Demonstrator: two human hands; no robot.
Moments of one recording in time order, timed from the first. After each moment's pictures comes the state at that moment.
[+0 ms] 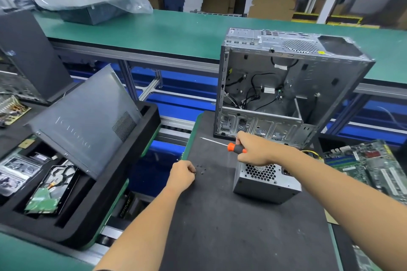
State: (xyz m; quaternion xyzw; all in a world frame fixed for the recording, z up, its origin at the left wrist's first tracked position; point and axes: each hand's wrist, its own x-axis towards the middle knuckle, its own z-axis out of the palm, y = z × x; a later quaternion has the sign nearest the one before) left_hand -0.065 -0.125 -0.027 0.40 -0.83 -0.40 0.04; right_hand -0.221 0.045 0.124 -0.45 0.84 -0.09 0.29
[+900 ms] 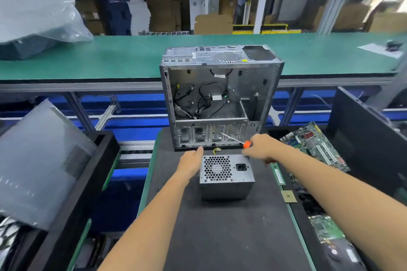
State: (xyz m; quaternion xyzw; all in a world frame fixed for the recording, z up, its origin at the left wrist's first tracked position) left_hand -0.172 -0.040 0.047 0.31 -0.81 -0.50 0.01; right_hand -0.270 0.159 0.136 -0.19 0.94 -0.13 0.24
